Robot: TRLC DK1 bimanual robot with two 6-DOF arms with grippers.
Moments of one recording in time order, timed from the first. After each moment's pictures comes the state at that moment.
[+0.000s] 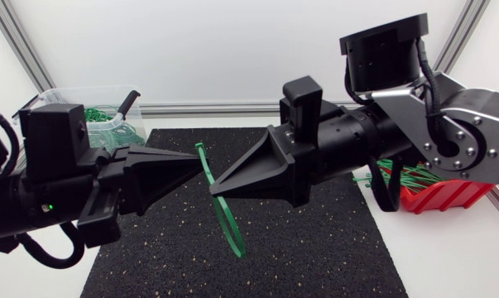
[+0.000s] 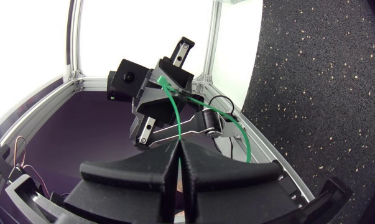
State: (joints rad) left arm -0.52 0.86 0.54 0.20 0.69 -0.31; right arm 0.62 1.33 0.94 -0.11 -1.17 1.05
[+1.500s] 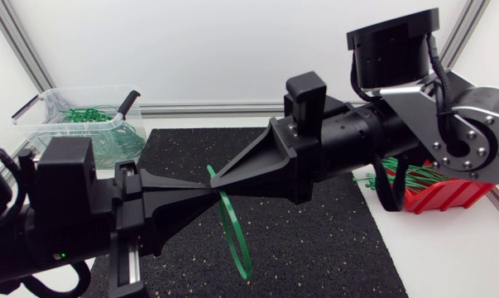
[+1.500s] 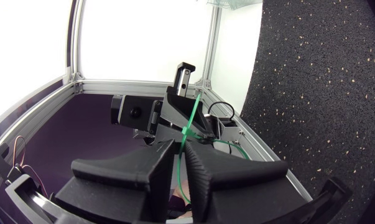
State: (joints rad) left arm -0.76 0.78 0.50 0.11 0.41 -0.13; right arm 0.62 1.31 0.94 -0.11 -1.14 1.06
